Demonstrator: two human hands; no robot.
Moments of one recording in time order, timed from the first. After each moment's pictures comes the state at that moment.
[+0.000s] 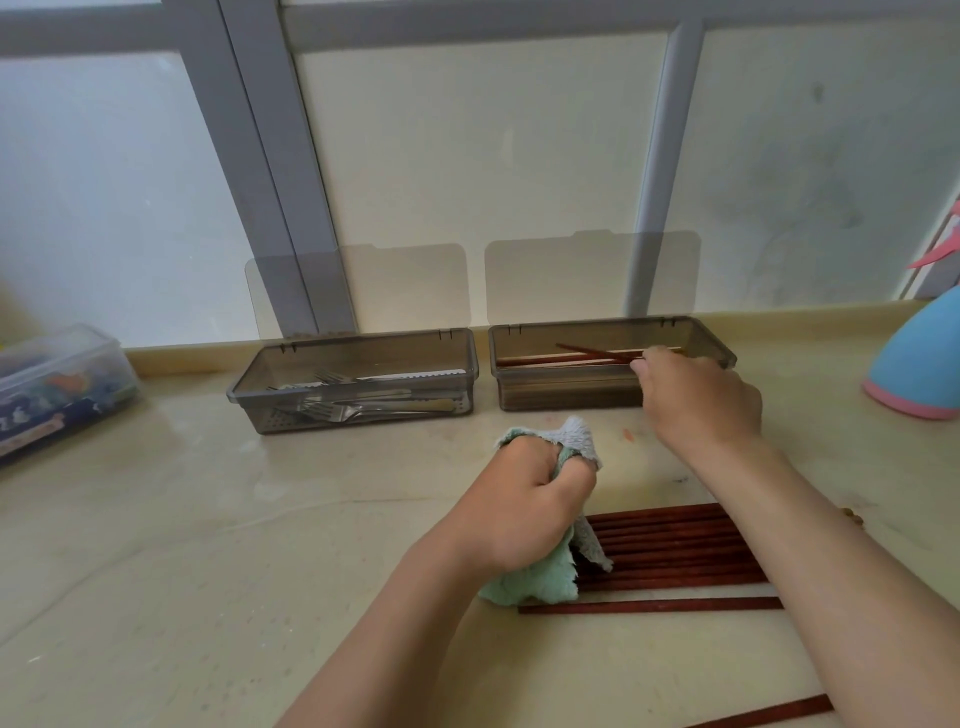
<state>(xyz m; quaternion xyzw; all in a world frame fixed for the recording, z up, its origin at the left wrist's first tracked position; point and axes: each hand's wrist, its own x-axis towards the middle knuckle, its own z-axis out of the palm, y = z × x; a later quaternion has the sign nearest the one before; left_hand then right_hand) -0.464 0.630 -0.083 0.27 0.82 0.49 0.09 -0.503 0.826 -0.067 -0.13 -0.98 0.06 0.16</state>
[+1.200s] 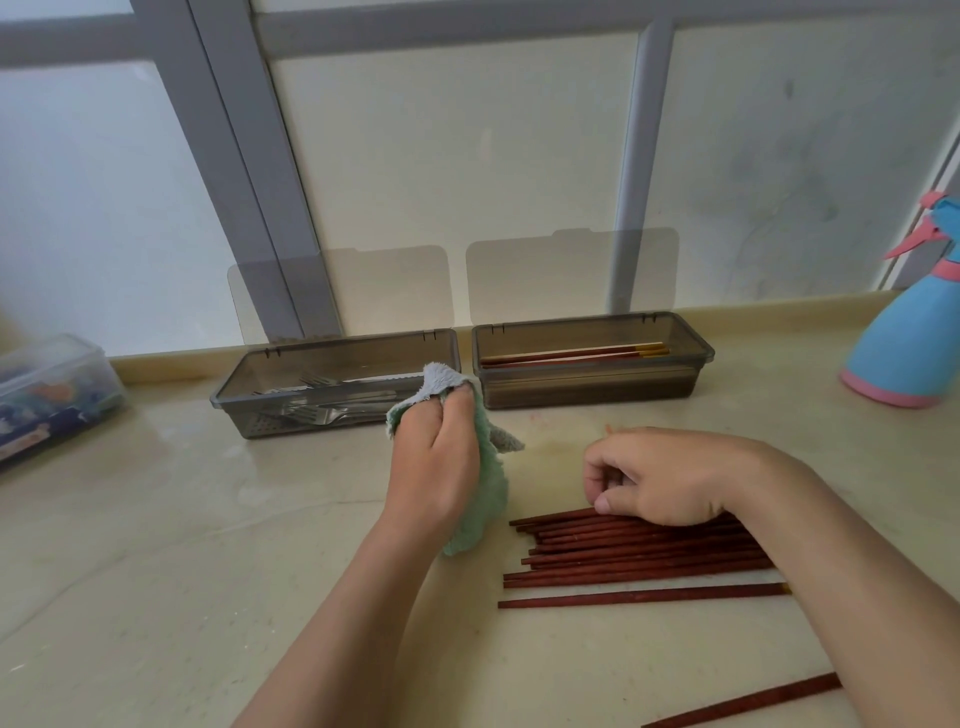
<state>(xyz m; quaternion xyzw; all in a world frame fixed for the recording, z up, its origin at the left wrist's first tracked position) -0.475 0.619 -0.073 0.06 0.77 0.63 -0.11 -0.459 0.821 -0.050 0.13 -0.96 0.13 -0.20</state>
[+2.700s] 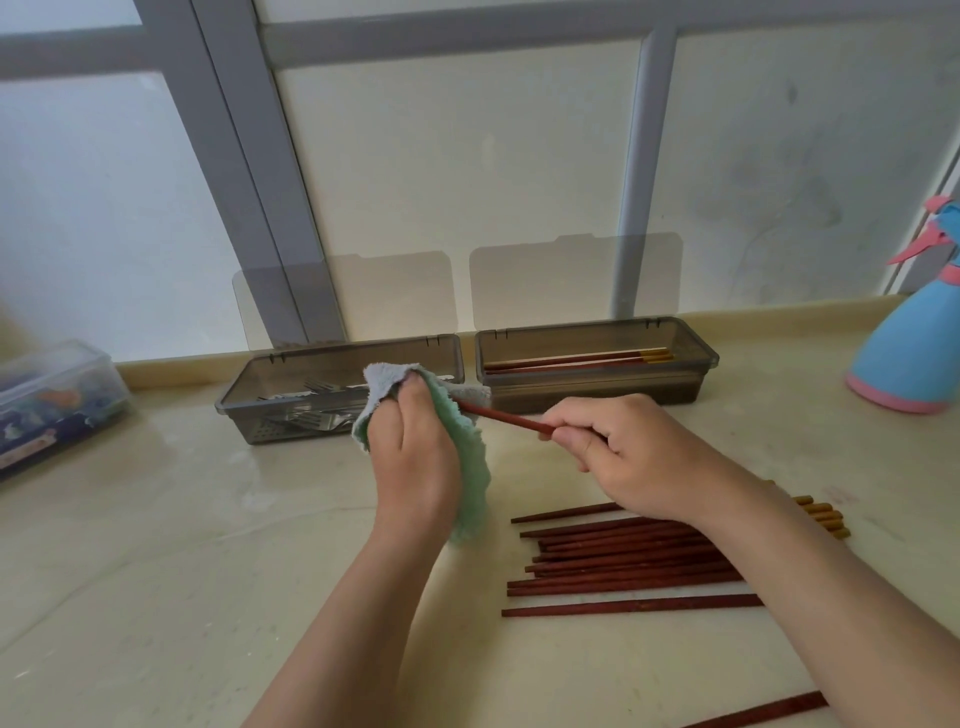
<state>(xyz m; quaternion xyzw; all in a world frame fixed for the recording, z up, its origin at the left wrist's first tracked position) -0.475 0.622 -0.064 -0.05 0.66 0.73 -0.19 -0.461 0.804 -0.064 0.19 -0.92 0.33 0.06</state>
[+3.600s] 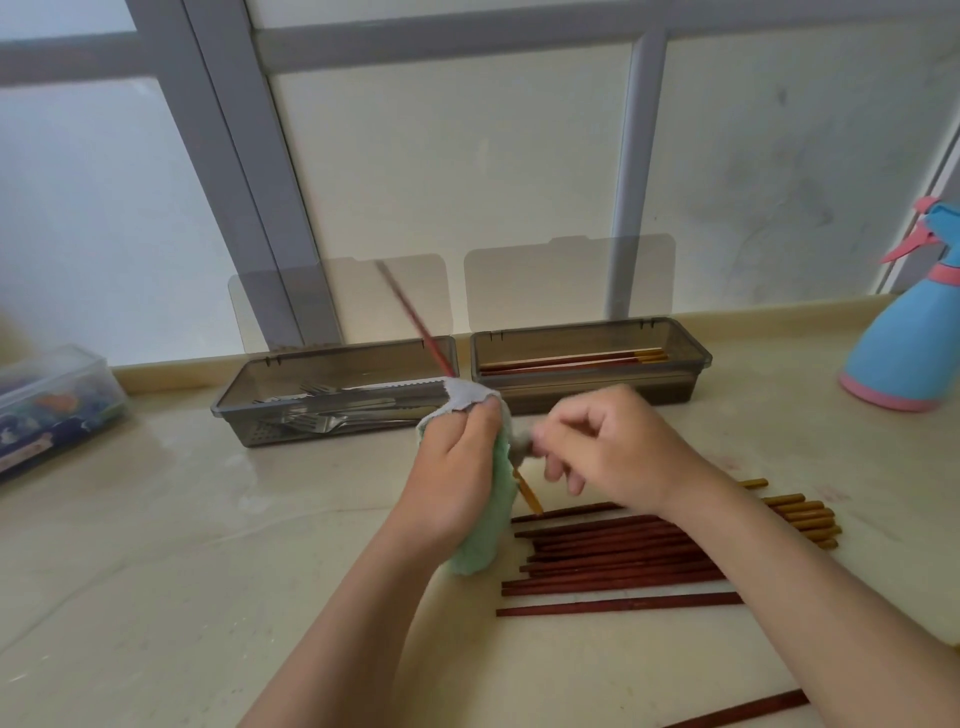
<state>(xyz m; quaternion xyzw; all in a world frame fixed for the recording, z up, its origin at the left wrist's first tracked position) -0.474 0.623 -0.072 0.14 0.77 0.63 -0.02 -0.459 0.791 -0.059 0.15 -0.87 0.46 0.06</state>
